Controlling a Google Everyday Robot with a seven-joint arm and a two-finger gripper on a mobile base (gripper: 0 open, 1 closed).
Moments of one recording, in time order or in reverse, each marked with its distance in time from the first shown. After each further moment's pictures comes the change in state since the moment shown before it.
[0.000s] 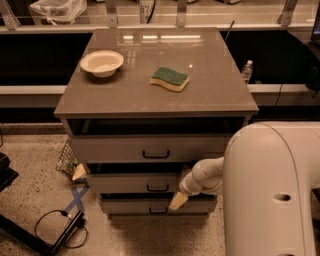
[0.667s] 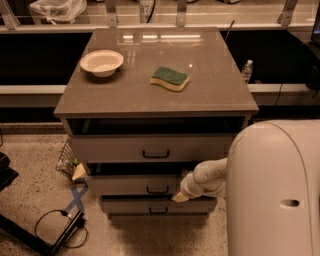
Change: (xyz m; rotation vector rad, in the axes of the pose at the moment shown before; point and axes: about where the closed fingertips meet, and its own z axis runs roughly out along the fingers) arm 0.006 0.012 -0.013 -0.004 0.015 -0.002
